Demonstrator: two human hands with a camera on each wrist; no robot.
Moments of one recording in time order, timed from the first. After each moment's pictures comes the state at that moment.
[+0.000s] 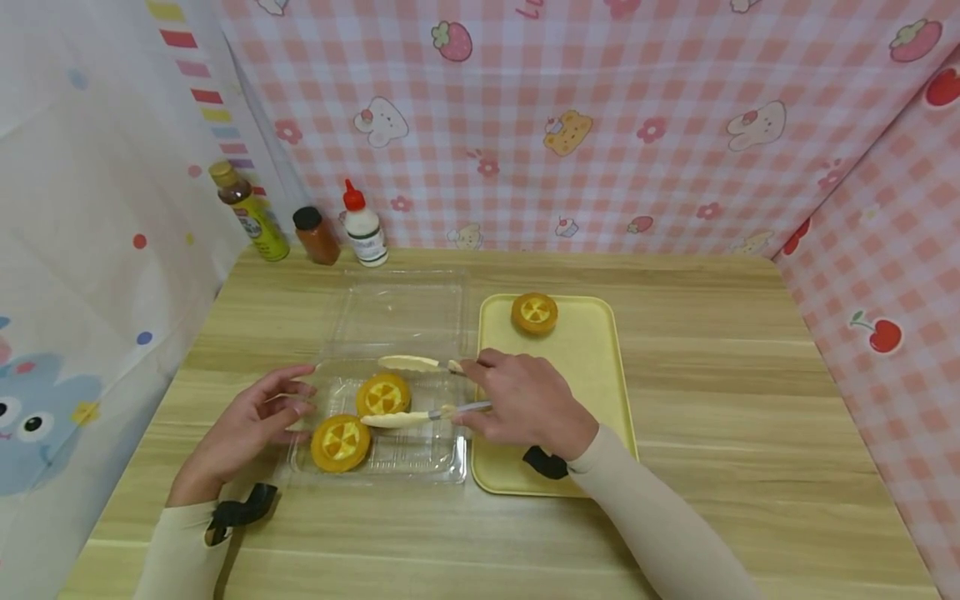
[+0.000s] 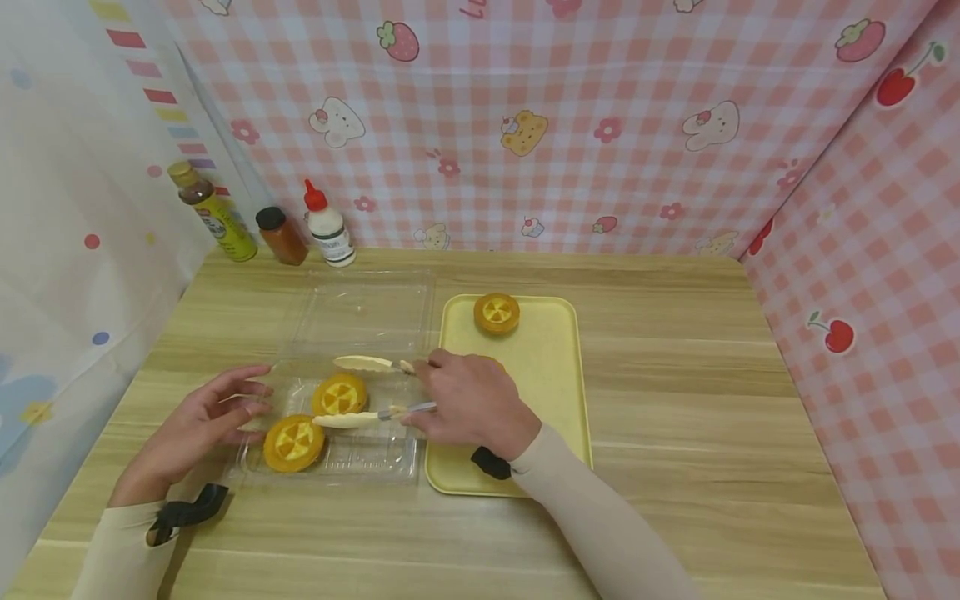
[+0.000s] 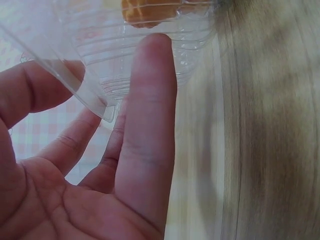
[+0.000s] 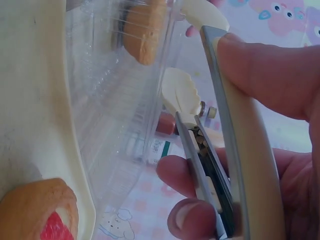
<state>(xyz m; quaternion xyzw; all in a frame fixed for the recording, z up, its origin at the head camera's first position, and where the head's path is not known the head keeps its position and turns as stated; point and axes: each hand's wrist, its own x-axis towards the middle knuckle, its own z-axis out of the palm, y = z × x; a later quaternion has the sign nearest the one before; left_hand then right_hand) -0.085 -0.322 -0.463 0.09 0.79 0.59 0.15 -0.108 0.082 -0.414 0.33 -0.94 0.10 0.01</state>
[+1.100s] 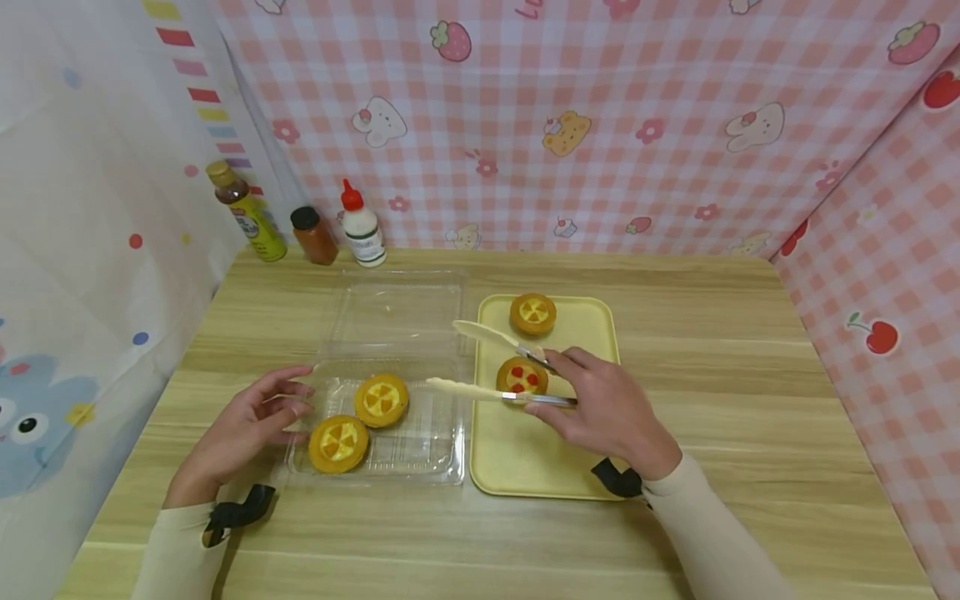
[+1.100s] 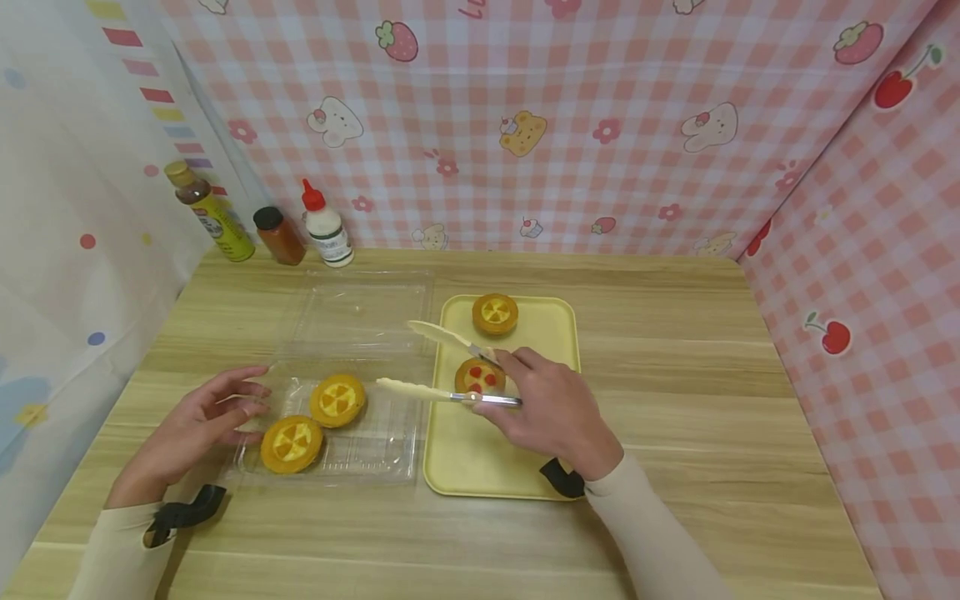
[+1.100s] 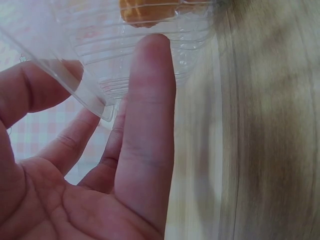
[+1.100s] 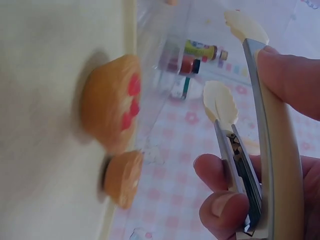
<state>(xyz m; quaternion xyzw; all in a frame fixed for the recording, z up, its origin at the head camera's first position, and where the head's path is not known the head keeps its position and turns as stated) -0.087 -0.324 -0.466 0.09 0.78 0.60 0.16 -0.091 0.168 -0.423 0.26 -0.94 0.22 0.09</state>
